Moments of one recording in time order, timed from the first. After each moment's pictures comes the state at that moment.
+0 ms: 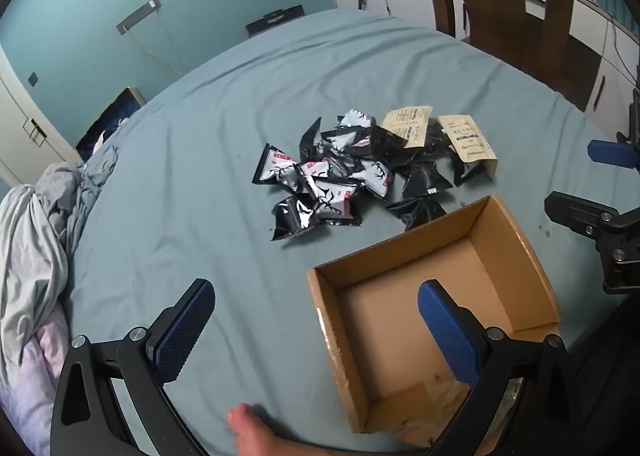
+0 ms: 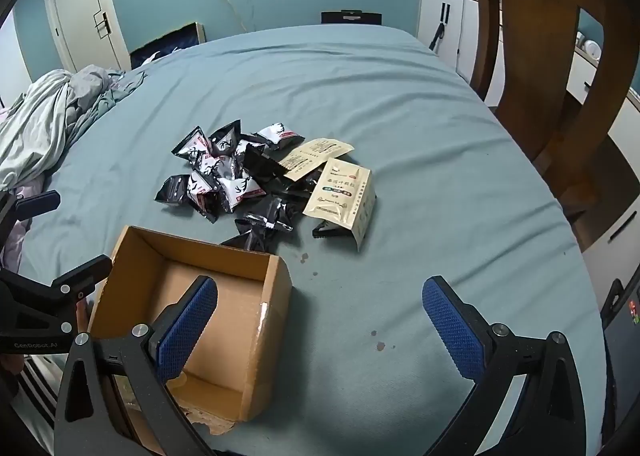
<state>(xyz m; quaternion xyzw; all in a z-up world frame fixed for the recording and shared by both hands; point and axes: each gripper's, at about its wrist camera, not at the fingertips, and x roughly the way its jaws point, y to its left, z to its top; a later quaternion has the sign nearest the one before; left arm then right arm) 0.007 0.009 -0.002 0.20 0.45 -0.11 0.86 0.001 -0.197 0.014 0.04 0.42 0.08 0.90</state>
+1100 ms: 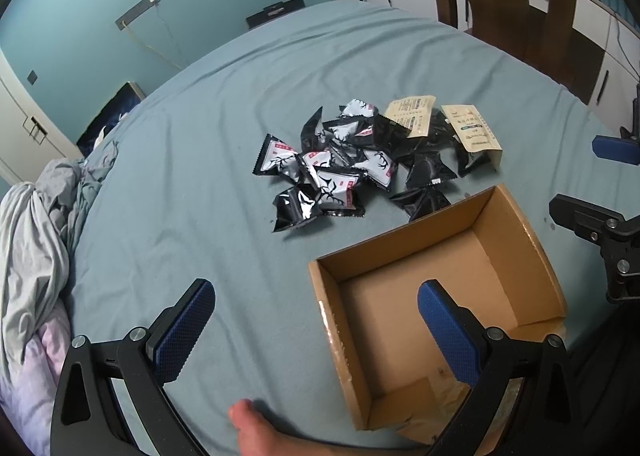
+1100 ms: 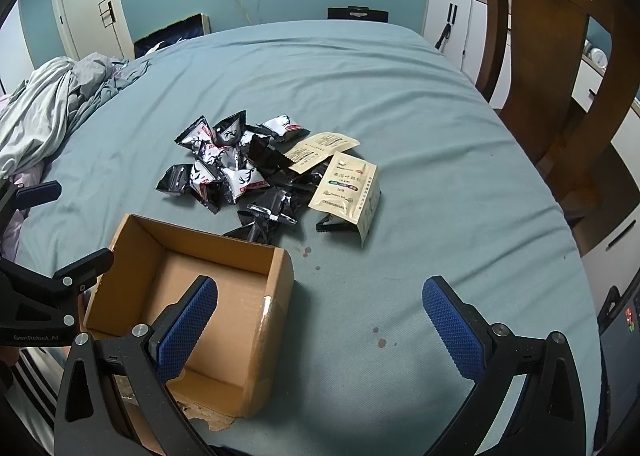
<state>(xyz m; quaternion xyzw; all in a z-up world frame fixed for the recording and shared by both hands) 0.006 0.010 -0.010 0.21 0.46 -0.11 0.86 0.003 -0.192 0.012 0.02 0.43 0.08 0.90</state>
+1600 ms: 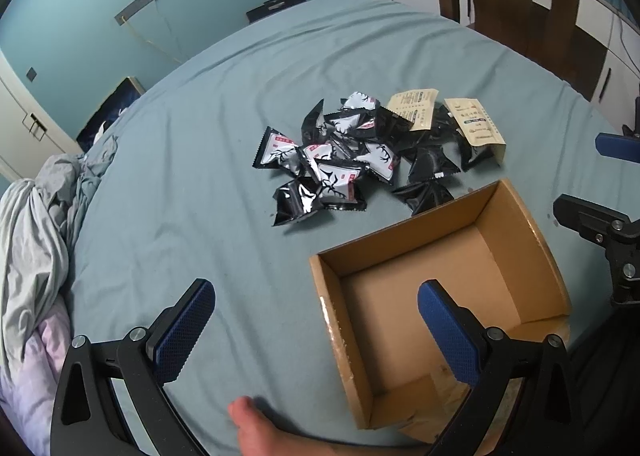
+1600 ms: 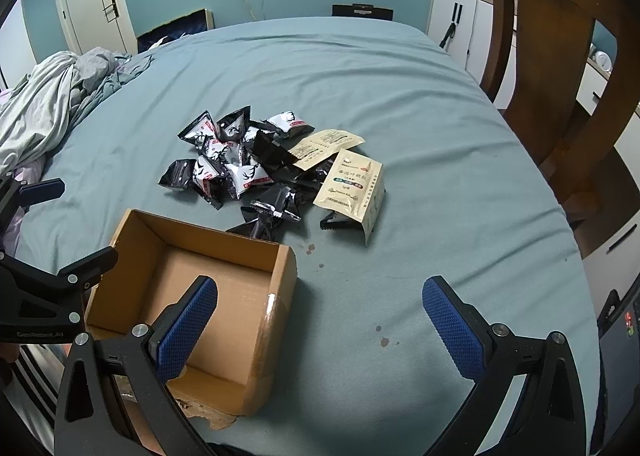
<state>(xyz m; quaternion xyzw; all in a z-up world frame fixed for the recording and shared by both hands) 0.010 0.011 -0.013 0.21 0.47 -0.10 0.85 0.007 -0.190 0.012 0.02 0.43 0.08 0.90</state>
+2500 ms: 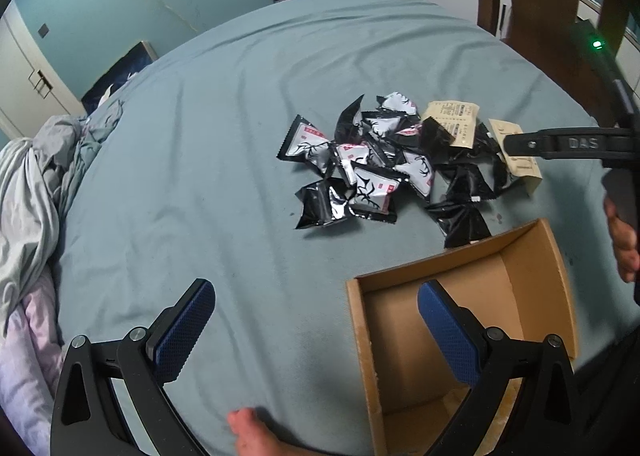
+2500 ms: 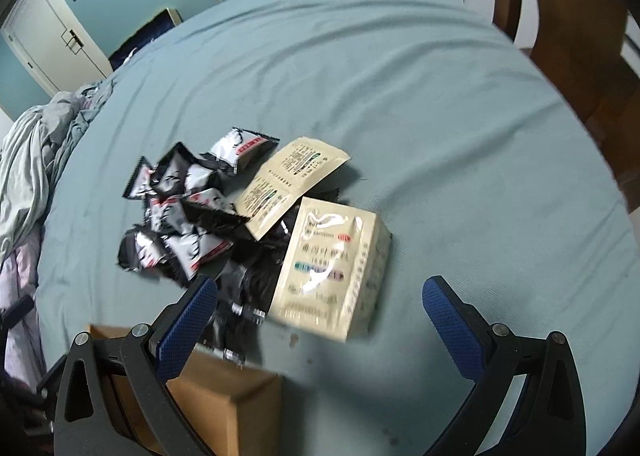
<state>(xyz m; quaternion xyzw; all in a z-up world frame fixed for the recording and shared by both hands) 0.051 0.032 -0.019 0.15 0.50 -0.07 0.85 0.148 -0.226 -0.031 0.13 0.51 0.09 0.84</state>
